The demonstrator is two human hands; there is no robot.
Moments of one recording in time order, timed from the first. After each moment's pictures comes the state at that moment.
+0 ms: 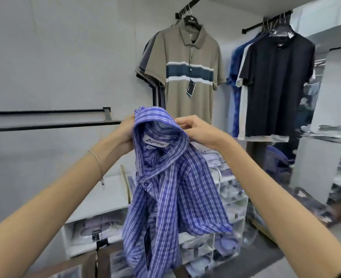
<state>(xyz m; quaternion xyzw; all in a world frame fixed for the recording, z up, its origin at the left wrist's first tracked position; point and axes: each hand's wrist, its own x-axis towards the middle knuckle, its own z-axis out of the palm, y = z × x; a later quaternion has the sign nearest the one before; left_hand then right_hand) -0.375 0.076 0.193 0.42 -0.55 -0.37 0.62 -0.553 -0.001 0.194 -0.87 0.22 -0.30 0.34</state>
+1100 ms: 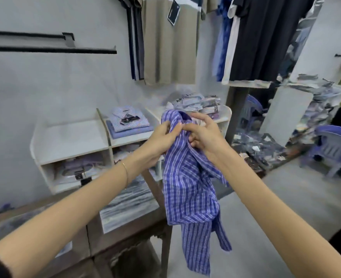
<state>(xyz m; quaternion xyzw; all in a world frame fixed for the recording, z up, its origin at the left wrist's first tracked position) -0.471 0.064 0.020 0.53 -0.55 -0.40 0.50 -0.596 0.045 0.040 -0.50 0.42 -0.49 0.57</state>
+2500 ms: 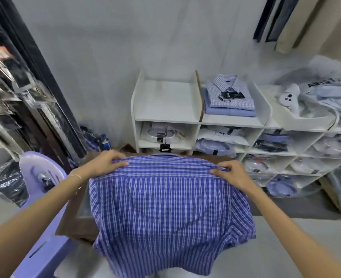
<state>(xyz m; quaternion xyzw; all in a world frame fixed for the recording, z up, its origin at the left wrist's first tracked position) -0.082 0.185 -0.166 0.79 -0.55 -0.23 0.17 -0.421 -0.054 -0.157 -0.83 0.37 -0.09 0.39</state>
